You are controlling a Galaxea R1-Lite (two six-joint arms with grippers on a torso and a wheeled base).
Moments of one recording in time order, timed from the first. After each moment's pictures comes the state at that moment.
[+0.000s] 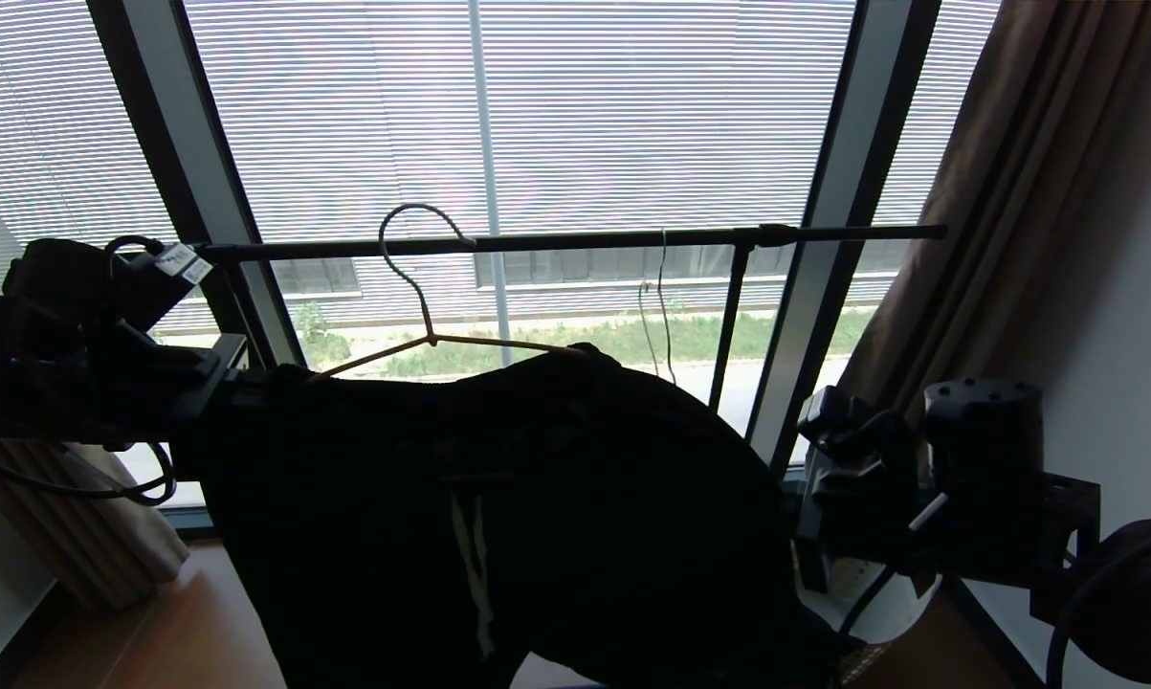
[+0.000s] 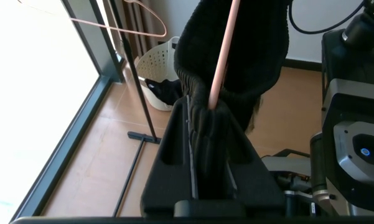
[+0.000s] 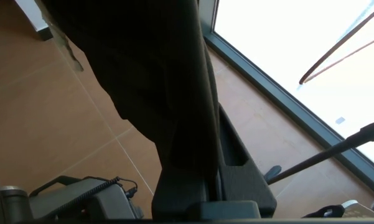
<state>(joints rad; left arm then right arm) 0.12 1.73 -1.18 0.38 -1.26 0.93 0.38 1.79 -0.55 -0.77 0.54 -0.19</state>
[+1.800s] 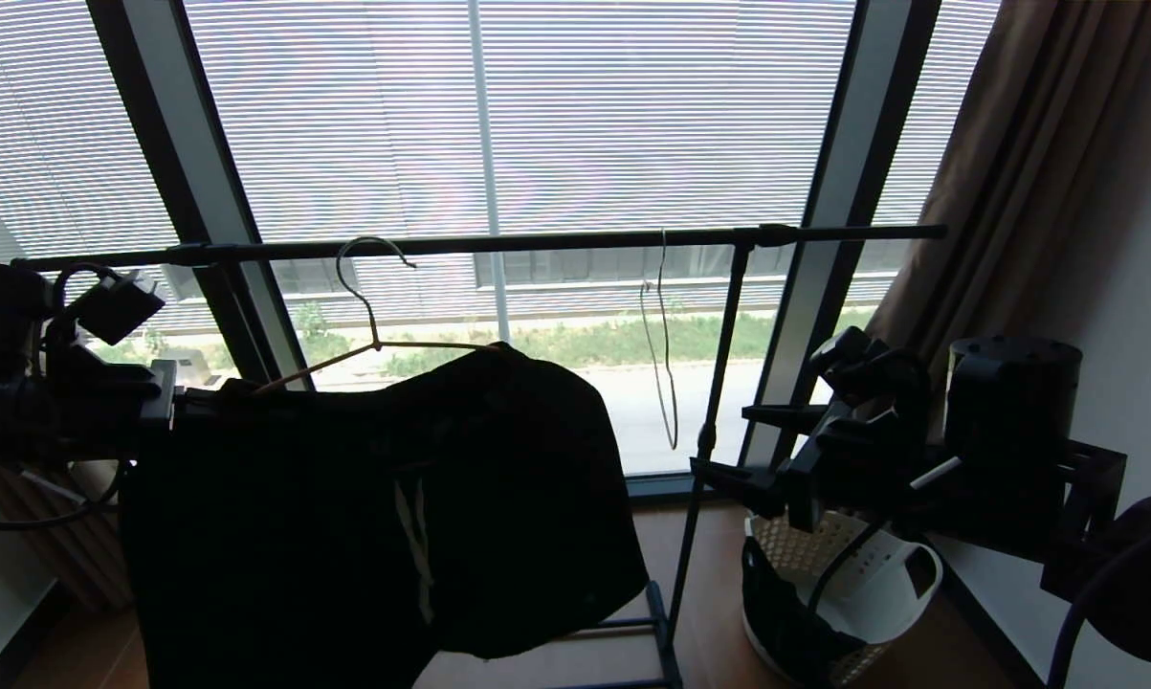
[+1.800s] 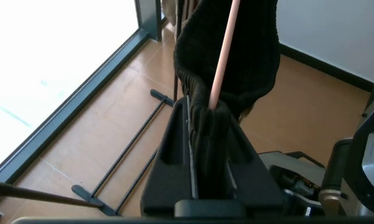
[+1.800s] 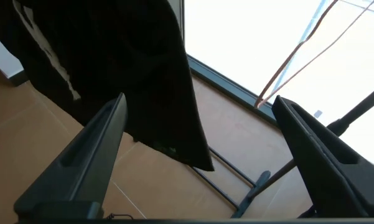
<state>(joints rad) 0.26 1.71 -1.10 0.26 -1.08 0.76 0.42 1.74 -0.62 -0.77 0.37 -0.05</state>
